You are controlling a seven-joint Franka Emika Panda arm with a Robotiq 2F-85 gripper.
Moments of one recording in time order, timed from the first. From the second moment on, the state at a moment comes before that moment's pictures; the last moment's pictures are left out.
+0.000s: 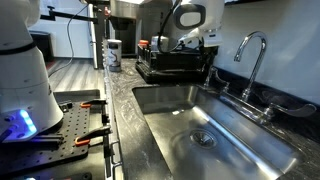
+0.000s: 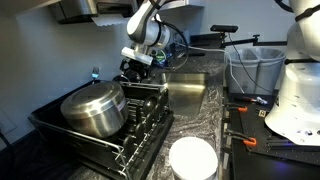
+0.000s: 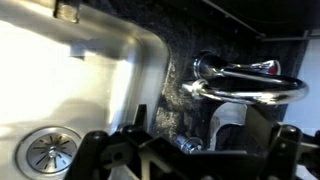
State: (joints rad) arm -0.03 0.33 0.00 -2.04 0.60 2.76 0.73
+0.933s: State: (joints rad) arm -0.01 -0.19 -0.04 -2.43 0.11 2.39 0.75
